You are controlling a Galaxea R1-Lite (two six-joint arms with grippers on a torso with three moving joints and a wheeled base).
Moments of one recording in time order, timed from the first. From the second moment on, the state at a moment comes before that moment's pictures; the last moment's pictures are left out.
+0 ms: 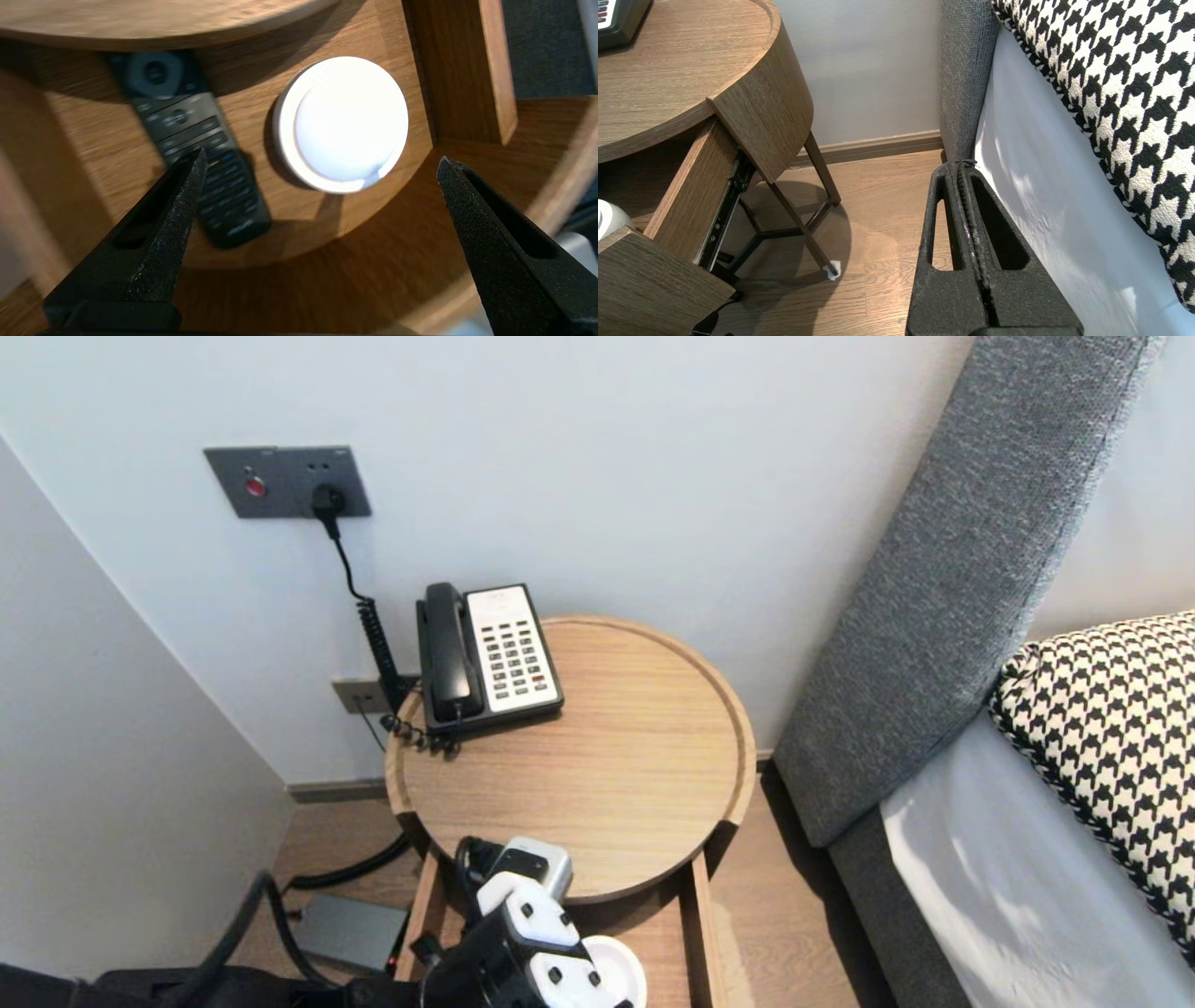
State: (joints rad) left arm -1.16 1.69 -0.72 -0.13 0.38 -0.61; right arm 0.00 0.01 0.00 -0.06 -0.02 0.00
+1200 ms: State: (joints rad) left arm -0.95 1.12 -0.62 0.56 0.19 -0.60; right arm 0.00 0.01 0.00 -0.06 -0.02 0.00
